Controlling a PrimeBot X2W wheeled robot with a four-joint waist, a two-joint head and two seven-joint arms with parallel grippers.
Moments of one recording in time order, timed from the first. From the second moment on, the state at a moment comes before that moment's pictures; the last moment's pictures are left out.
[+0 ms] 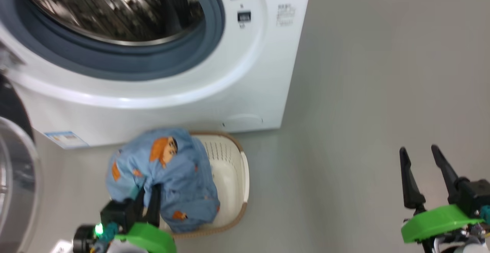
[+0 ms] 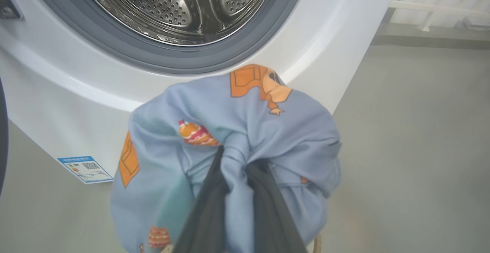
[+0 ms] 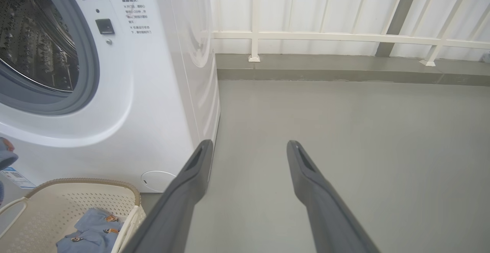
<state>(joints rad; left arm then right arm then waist) -0.25 0.10 -0.24 0.52 -0.27 0.06 -0.25 -0.01 -0.05 -0.13 0.06 0.09 0.13 -0.11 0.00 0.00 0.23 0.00</state>
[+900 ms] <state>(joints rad) -0.12 0.13 -0.26 0.39 -0.28 0.07 -0.22 0.12 -0.04 -0.11 0.03 0.09 0.13 -0.06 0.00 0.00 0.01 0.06</state>
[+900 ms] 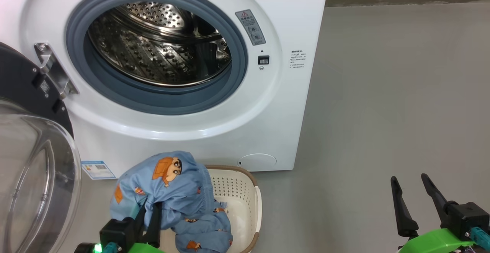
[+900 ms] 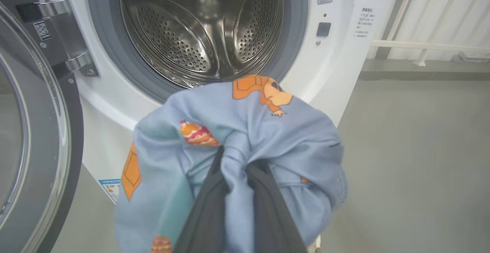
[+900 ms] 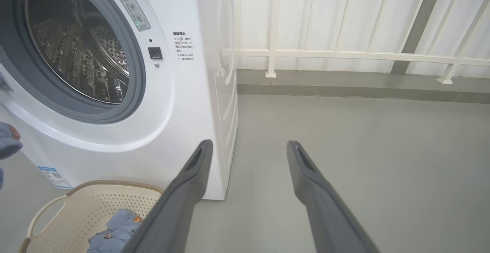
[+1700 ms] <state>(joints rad) -0.14 0.12 -0.28 0.41 -0.31 0.08 -0.22 0.11 -0.04 -0.10 0.02 0.11 0.13 -0.06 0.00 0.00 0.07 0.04</state>
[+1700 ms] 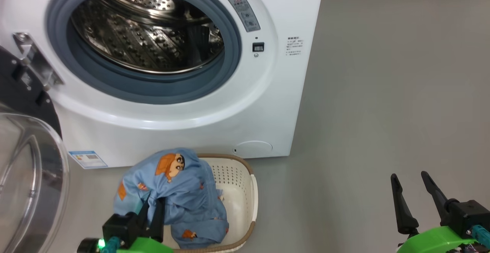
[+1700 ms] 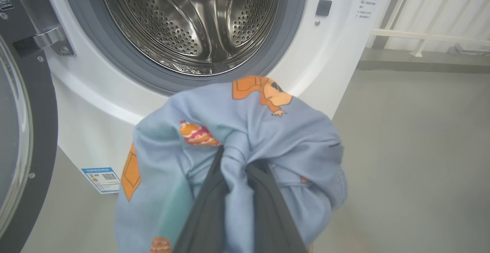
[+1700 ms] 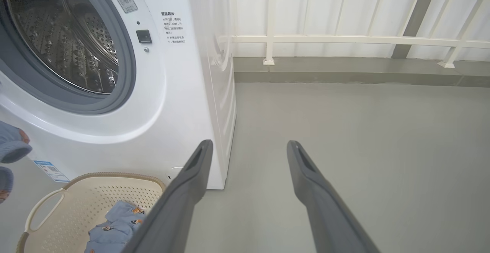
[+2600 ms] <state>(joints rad) -0.77 0.20 -0.24 0.87 -0.34 0.02 -0.08 -0.03 -0.04 -0.10 -0.01 0.16 0.13 -0.11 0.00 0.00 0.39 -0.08</state>
